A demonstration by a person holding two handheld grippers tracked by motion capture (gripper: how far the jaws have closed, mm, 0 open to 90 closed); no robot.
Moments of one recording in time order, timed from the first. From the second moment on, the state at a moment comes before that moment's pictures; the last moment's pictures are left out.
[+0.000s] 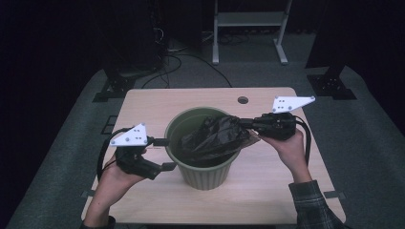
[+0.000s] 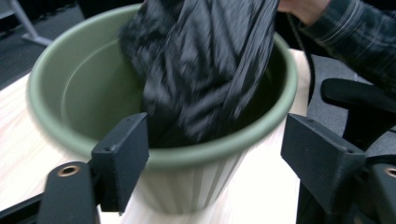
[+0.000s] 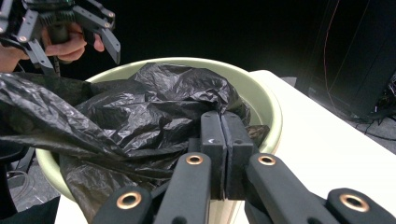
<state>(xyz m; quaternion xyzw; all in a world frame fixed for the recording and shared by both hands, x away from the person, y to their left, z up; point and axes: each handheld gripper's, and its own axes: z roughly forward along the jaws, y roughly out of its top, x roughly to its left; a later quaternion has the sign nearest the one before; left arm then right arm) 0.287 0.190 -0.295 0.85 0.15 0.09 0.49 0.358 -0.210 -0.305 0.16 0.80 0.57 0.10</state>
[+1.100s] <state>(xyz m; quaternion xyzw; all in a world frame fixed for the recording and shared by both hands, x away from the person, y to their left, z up) 0.322 0.106 -0.280 0.88 0.10 0.06 0.46 0.361 -0.209 -0.298 0.17 0.79 0.57 0.10</state>
